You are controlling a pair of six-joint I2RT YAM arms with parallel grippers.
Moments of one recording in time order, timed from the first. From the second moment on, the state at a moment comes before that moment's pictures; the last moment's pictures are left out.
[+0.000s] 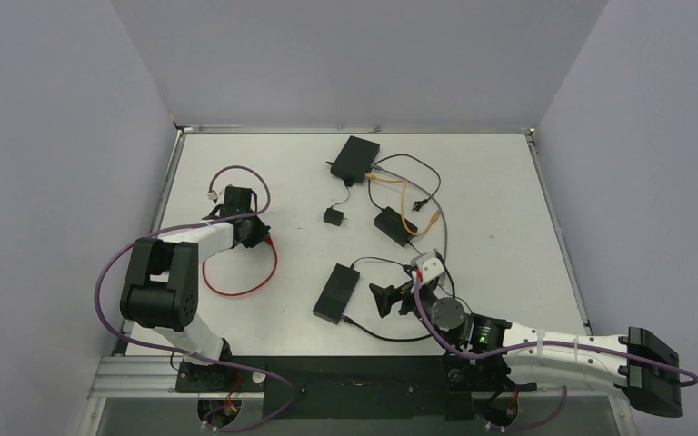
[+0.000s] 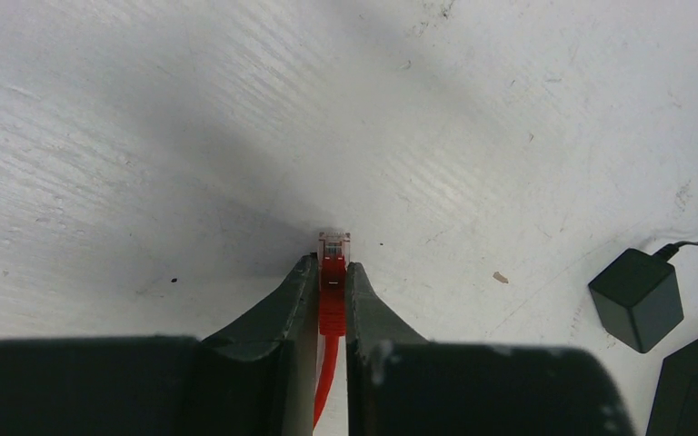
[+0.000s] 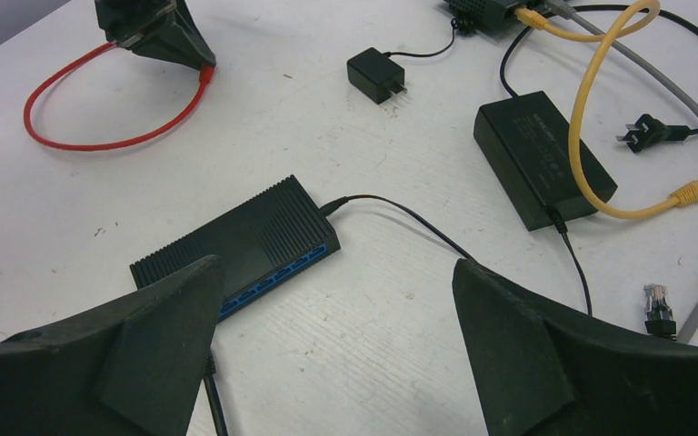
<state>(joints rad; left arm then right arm) -0.14 1.65 0.83 -0.15 -0.08 -0.83 1.22 0.76 0.22 0.35 0.62 0.21</state>
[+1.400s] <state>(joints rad) -0.36 1.03 0.59 -0.22 0.07 -0.94 1.24 1.36 0.61 0.52 0.37 0.08</state>
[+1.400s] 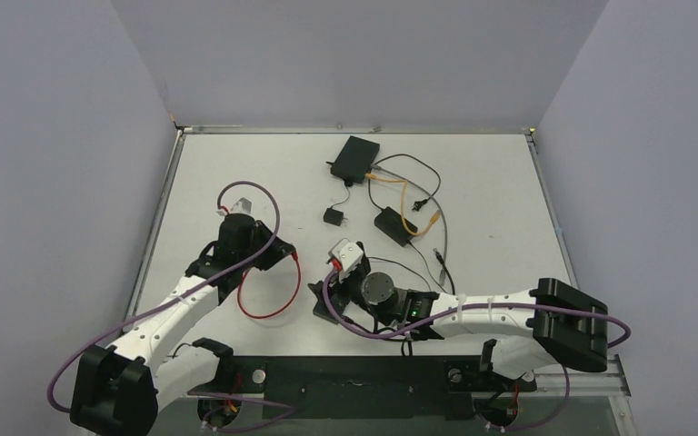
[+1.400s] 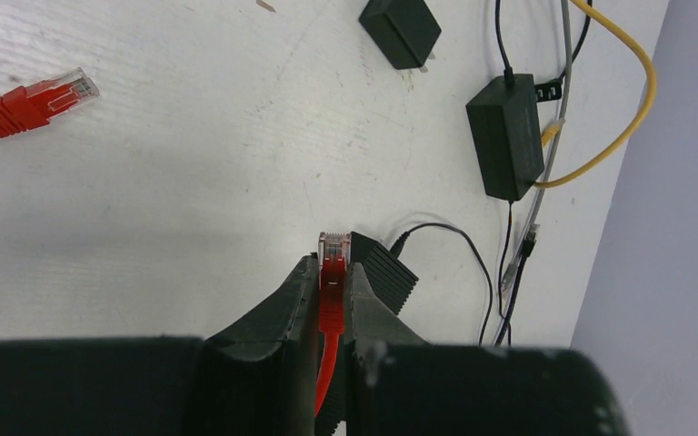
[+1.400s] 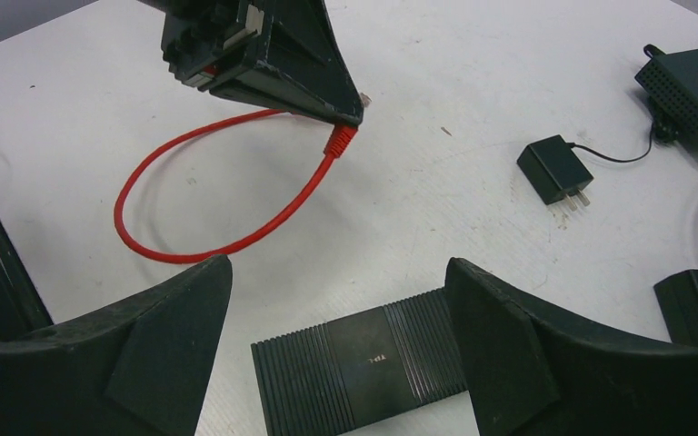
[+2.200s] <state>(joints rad) -0.49 0.90 0.53 -0.23 0.13 -1.04 1.24 1.60 0.71 0.63 0.37 0.18</state>
